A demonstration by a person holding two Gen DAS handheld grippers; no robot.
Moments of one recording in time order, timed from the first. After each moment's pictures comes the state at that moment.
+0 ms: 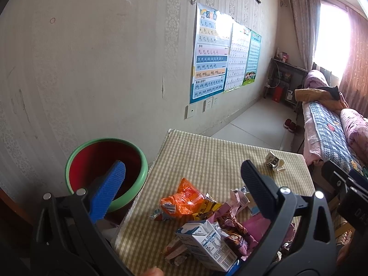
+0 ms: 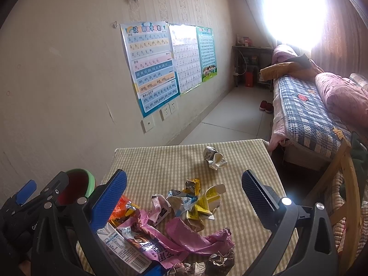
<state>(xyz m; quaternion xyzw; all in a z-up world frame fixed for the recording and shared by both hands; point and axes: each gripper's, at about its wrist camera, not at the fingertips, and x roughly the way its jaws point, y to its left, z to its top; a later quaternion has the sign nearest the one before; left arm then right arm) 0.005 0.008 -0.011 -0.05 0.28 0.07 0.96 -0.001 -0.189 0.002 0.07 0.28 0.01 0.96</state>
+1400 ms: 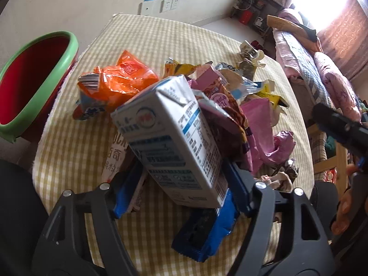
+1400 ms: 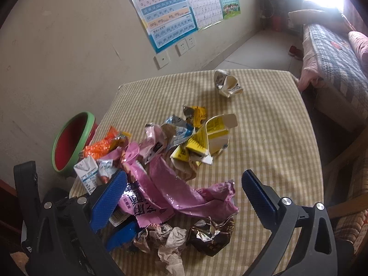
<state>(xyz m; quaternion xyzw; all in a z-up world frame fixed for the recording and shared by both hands) 0.016 -0.018 -0.155 -0.09 0.53 -0.09 0.84 0.029 -0.226 -0.104 0.10 0.46 0.12 0.87</state>
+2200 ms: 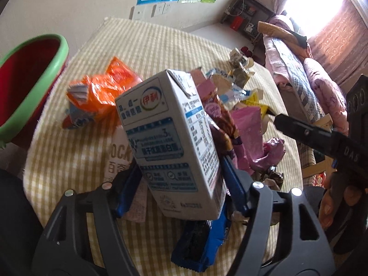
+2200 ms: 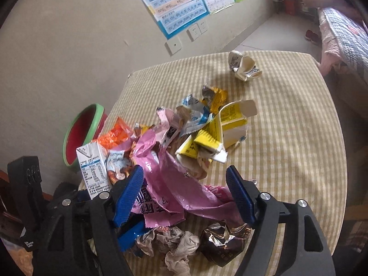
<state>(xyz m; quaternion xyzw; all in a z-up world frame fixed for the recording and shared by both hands) 0.024 -0.017 -0.148 -0.11 0.50 -0.12 0.85 0.055 -0.233 -0.123 0.14 0.49 0.16 0.85</state>
